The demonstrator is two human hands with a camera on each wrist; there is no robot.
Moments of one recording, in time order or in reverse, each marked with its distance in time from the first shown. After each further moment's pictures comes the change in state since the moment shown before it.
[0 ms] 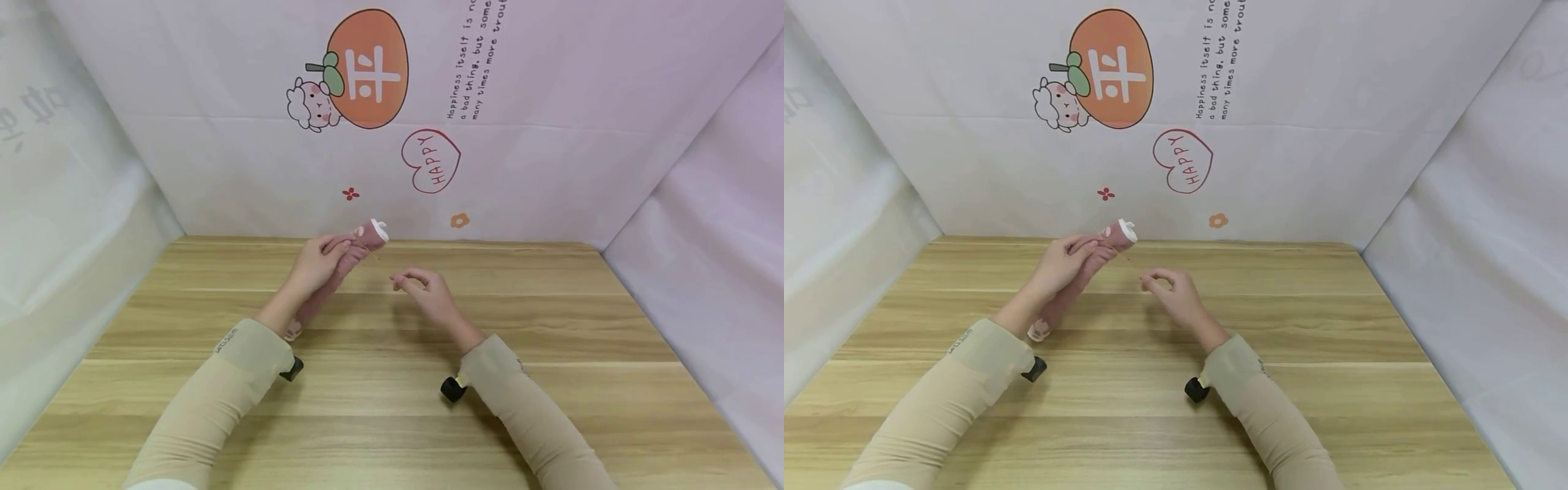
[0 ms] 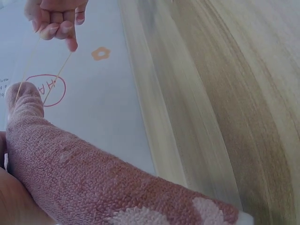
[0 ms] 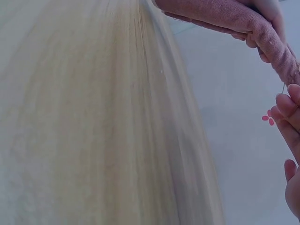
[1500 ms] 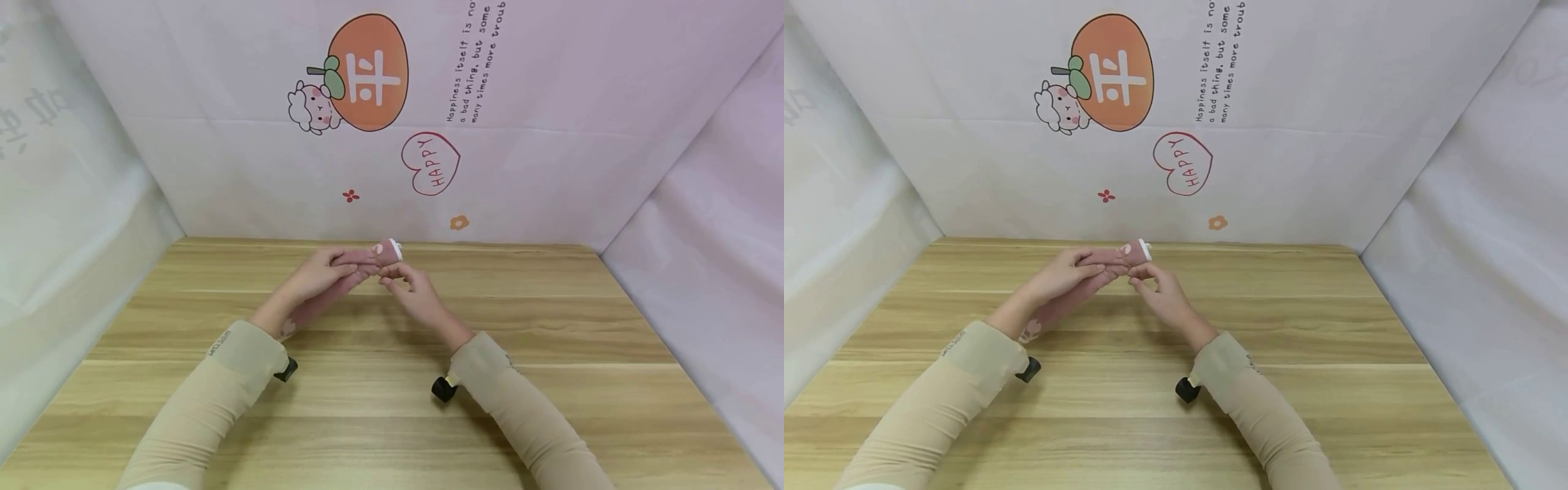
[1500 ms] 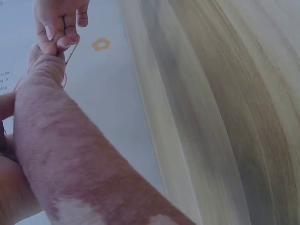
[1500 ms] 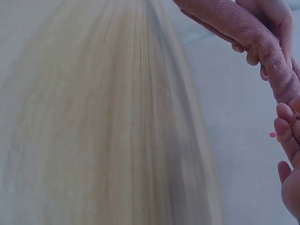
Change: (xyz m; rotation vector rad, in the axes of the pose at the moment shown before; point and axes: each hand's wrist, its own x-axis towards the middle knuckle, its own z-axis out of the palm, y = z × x) left_hand -0.006 -0.001 -0.006 -0.011 -0.301 0.041; right_hand 0.011 -0.003 0.018 -0.033 -0.003 -0.077
